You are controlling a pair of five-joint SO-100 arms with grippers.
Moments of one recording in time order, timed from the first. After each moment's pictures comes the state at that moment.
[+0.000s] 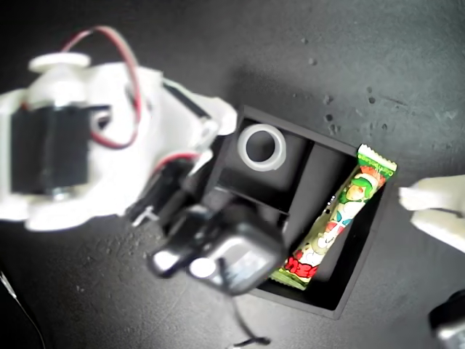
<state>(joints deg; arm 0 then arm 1) -4.0 80.2 37.2 104.2 -55.5 -3.1 91.6 41.2 102.9 65.6</state>
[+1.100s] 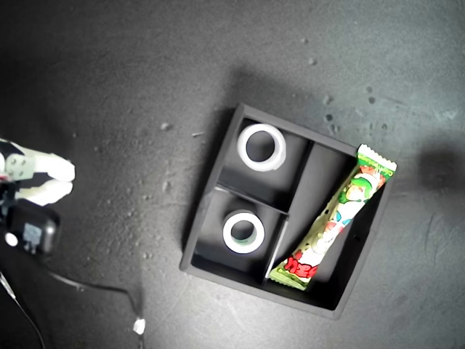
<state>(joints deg) 6.2 191.2 166.6 77.5 -80.1 4.3 191.5 165.8 70.9 86.3</state>
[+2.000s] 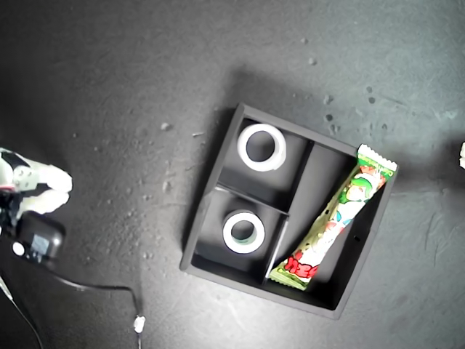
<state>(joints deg) 14.2 191.2 176.6 77.9 -82.3 8.8 191.7 178.3 76.7 86.3</state>
